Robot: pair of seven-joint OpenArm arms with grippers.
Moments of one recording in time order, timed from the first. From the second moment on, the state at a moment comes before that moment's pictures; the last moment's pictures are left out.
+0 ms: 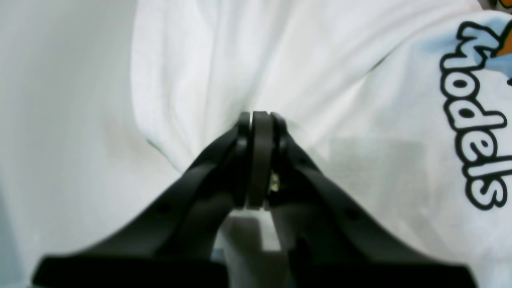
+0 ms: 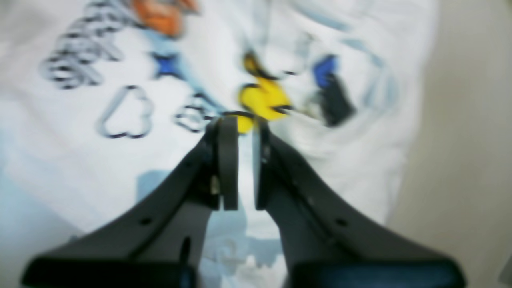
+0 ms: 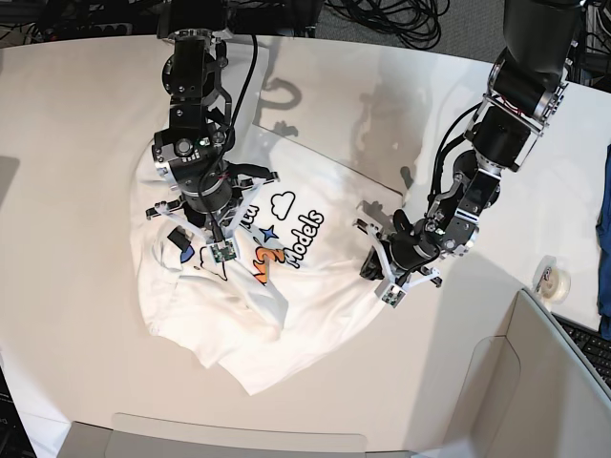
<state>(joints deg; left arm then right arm) -28.6 -21.6 39.4 50.1 -28.7 -18.9 16.9 1.5 -9.0 -2.5 108.6 -14.9 17.1 -65.3</state>
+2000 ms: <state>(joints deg) -28.3 -19.9 39.5 48.0 -30.8 -22.2 14.8 -13.0 22.6 26.3 99.5 3.1 -1.8 -66.2</state>
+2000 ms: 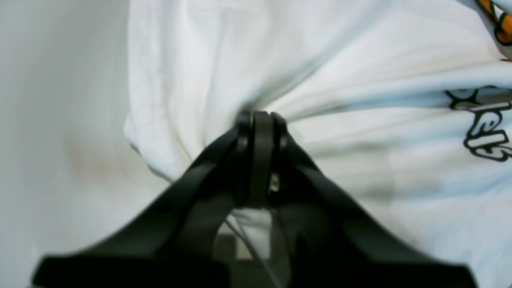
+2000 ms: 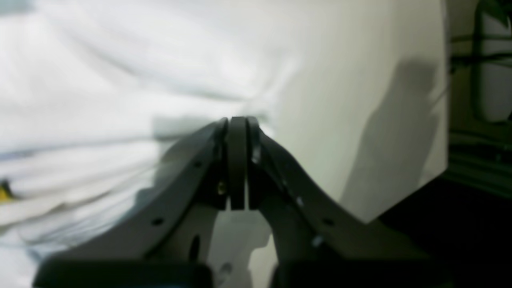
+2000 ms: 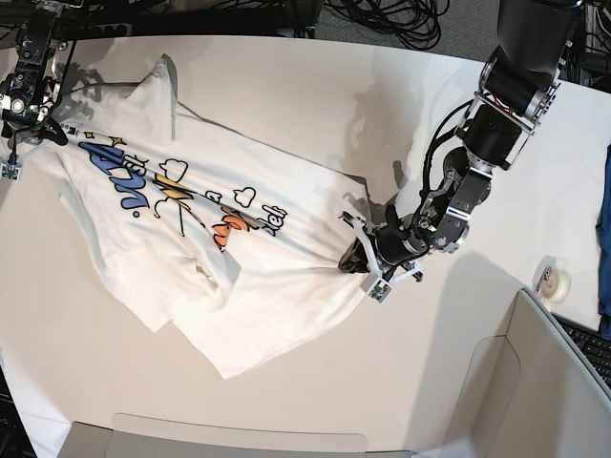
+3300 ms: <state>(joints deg) -23.4 -24.1 39.2 49.1 -32.5 -21.8 10.0 7.0 11.8 11.6 81.4 -5.6 -1.9 -45.5</state>
